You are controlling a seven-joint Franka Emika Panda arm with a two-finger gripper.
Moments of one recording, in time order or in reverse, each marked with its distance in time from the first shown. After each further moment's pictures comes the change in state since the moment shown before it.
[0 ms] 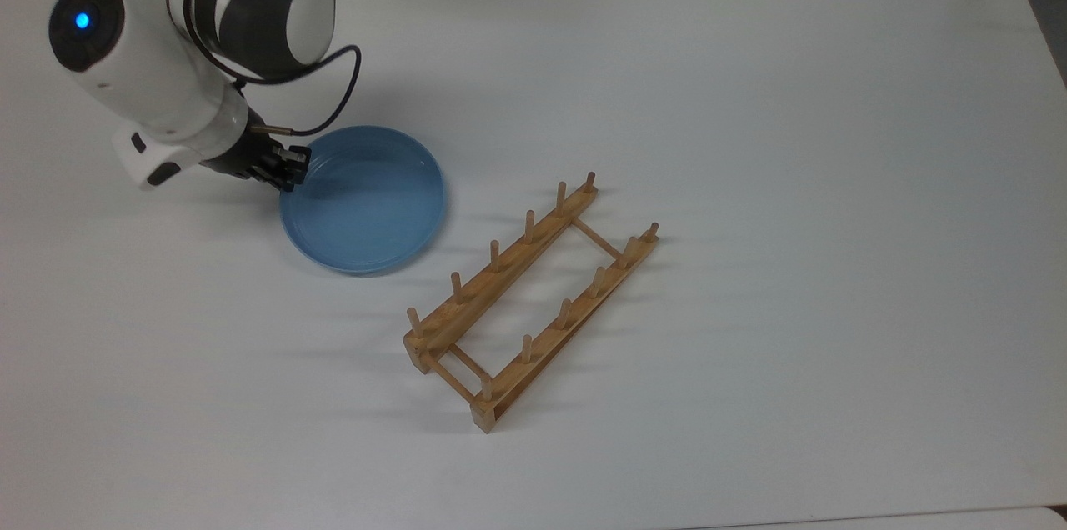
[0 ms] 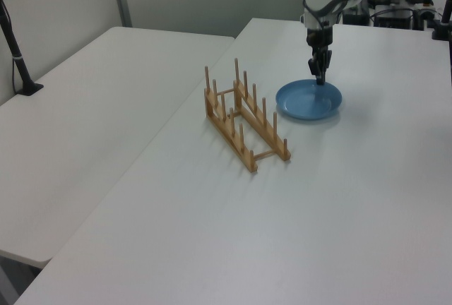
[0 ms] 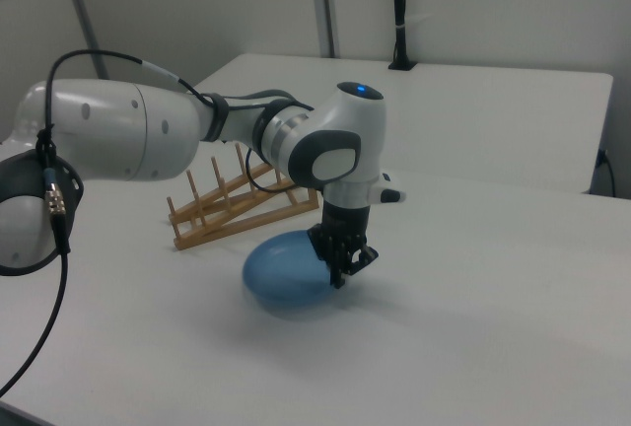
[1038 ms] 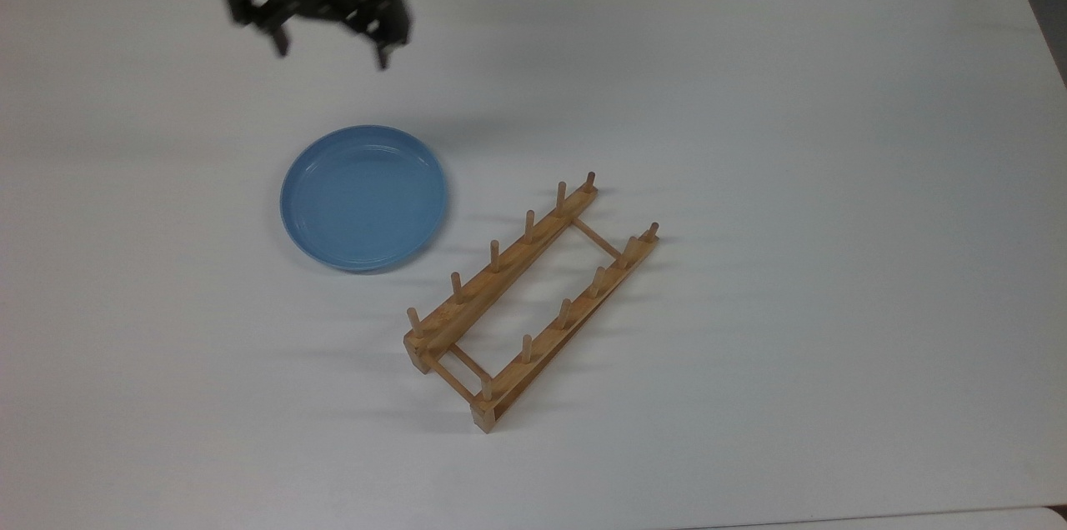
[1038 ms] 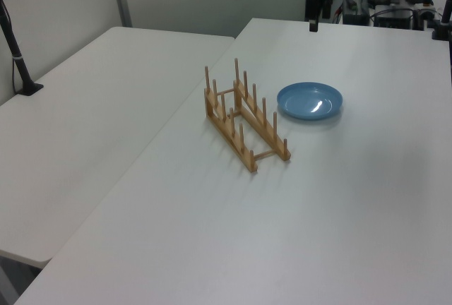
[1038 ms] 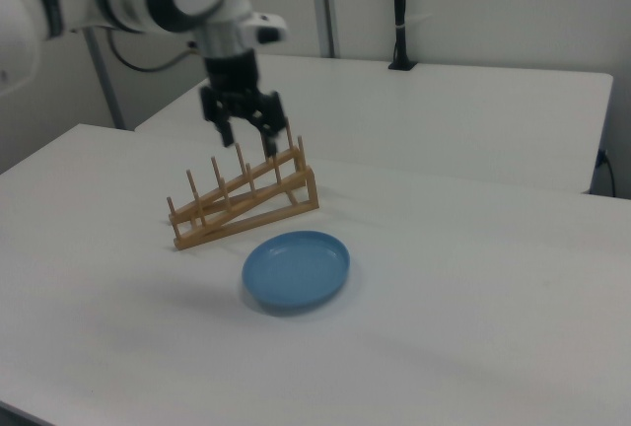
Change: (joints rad) arm 0.172 -0.377 0.096 0.034 -0.248 -0.214 0.310
